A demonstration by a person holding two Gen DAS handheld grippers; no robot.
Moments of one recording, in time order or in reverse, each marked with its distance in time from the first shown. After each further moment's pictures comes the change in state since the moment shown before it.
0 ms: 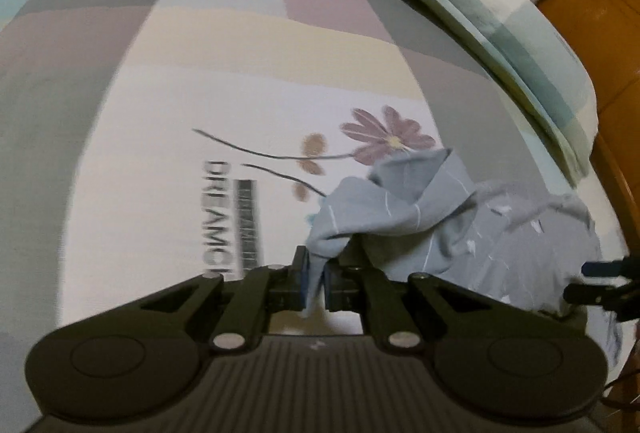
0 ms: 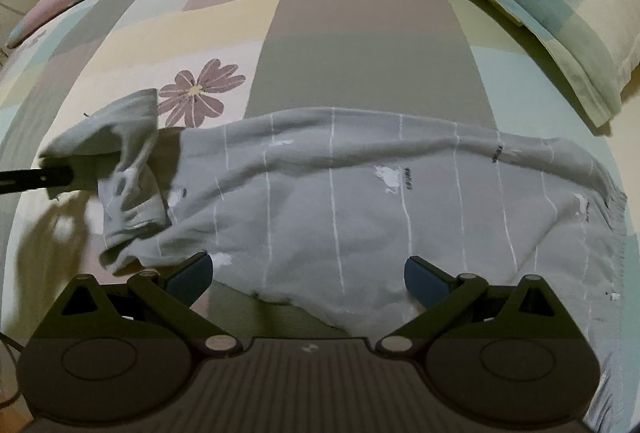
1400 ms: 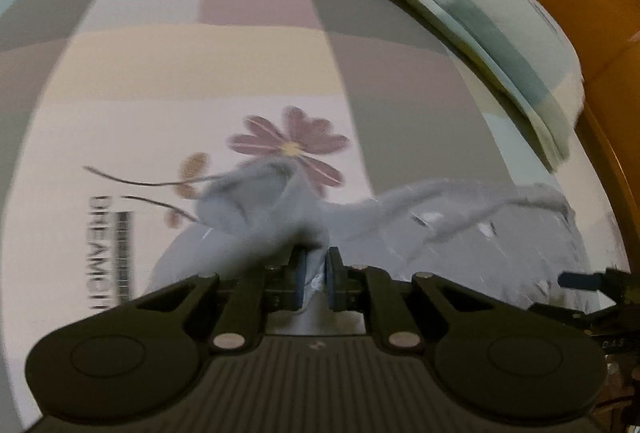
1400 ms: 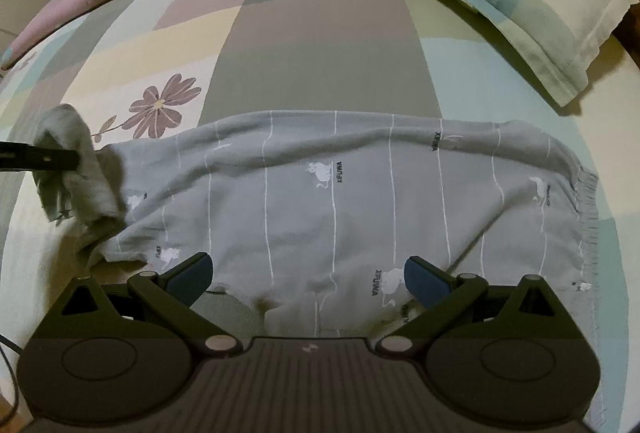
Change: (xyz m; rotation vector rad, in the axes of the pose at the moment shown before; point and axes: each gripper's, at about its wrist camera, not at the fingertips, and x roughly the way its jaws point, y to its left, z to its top) left arm 0.035 -0.125 0.025 0.094 0.094 -0.005; right arm -0.016 -0.056 -0.010 0.056 -0.019 0.012
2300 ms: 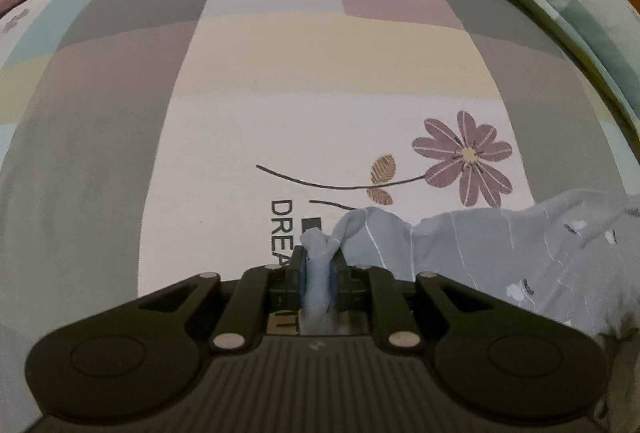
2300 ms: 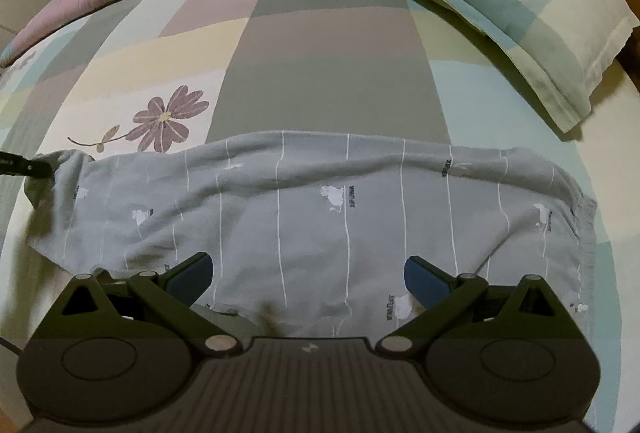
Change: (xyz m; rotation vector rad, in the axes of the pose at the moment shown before) left arm -0.010 0.102 0.003 -0.056 0.014 0.292; right arm 0.000 0.016 0.011 -0.014 -0.021 -0.028
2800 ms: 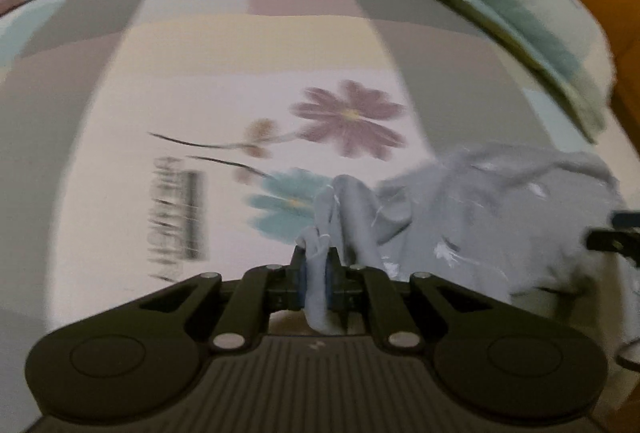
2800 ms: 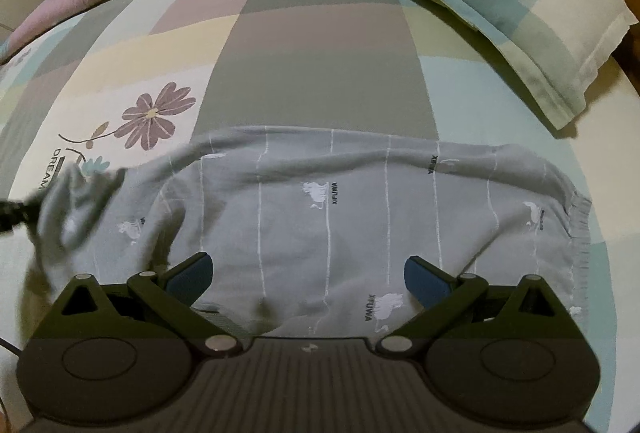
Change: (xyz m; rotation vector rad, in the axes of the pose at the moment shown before) left arm -0.024 -0.054 -0.046 0.064 -0.073 -0.091; right arm 0.003 -0.008 -0.001 -0.004 0.007 -0.009
